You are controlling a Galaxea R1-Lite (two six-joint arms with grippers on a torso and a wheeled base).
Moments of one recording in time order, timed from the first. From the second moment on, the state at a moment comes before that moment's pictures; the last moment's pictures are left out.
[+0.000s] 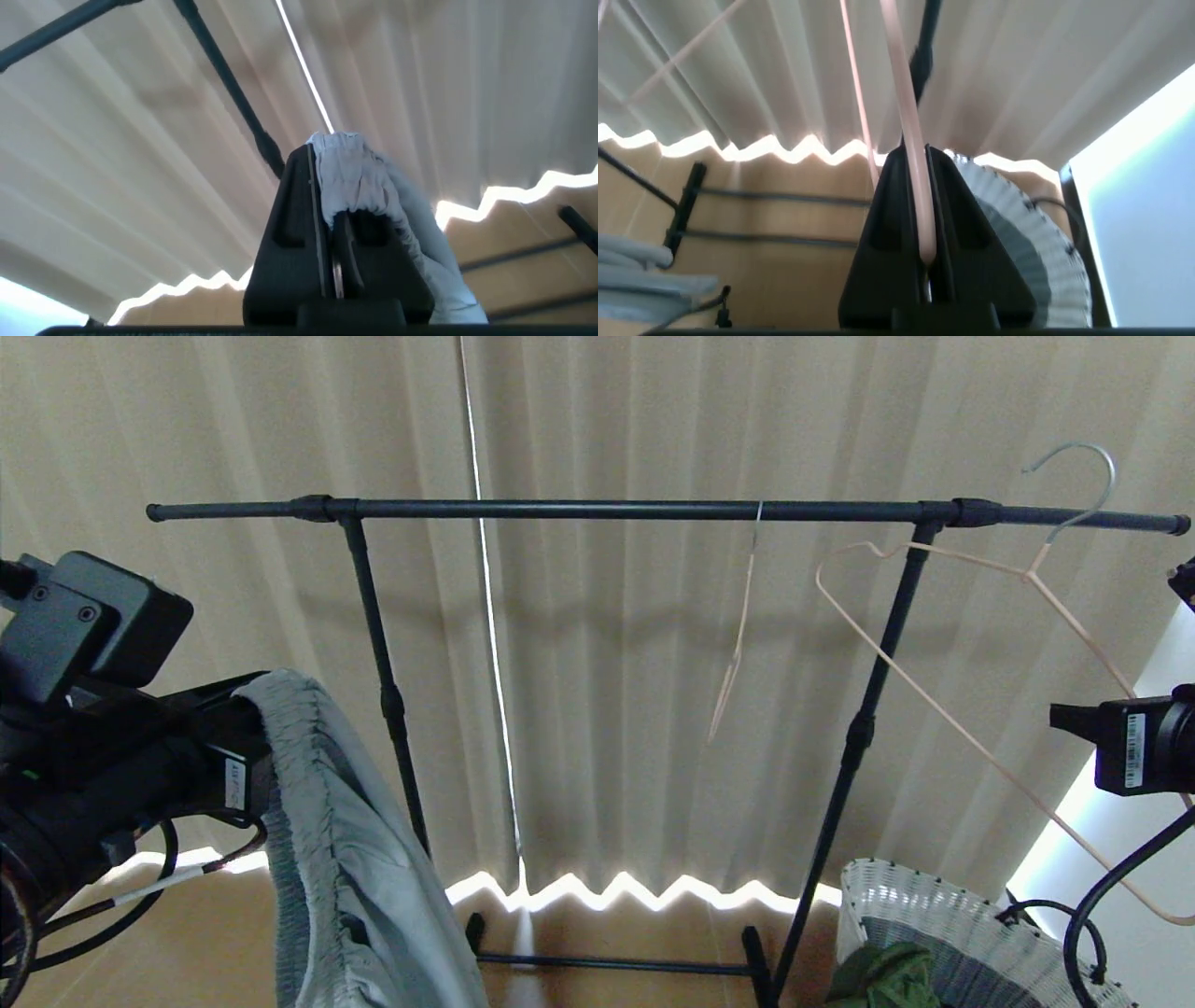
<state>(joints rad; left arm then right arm) -0.44 1.20 -0.57 -0.52 0.32 0.37 0.25 1.22 -0.87 0.12 -0.29 0.10</state>
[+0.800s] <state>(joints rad) -0.55 1.23 -0.58 -0.52 0.32 0.31 0.33 1.17 -0.82 0.09 -0.28 0.16</state>
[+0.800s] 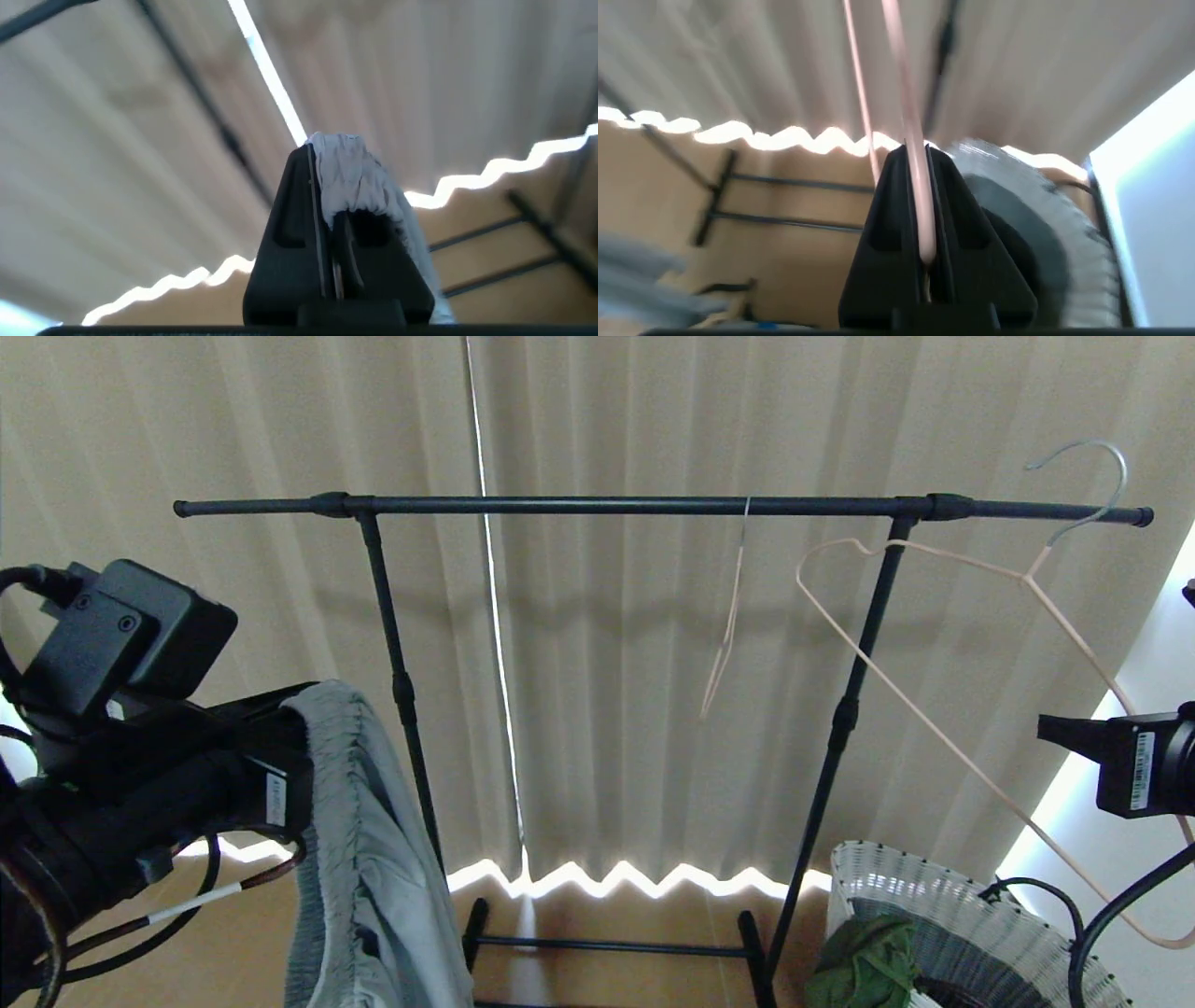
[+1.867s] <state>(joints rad) -0.63 1.52 -0.83 -0.52 0.45 0.14 0.67 1.09 -0.68 0.06 -0.12 0.18</state>
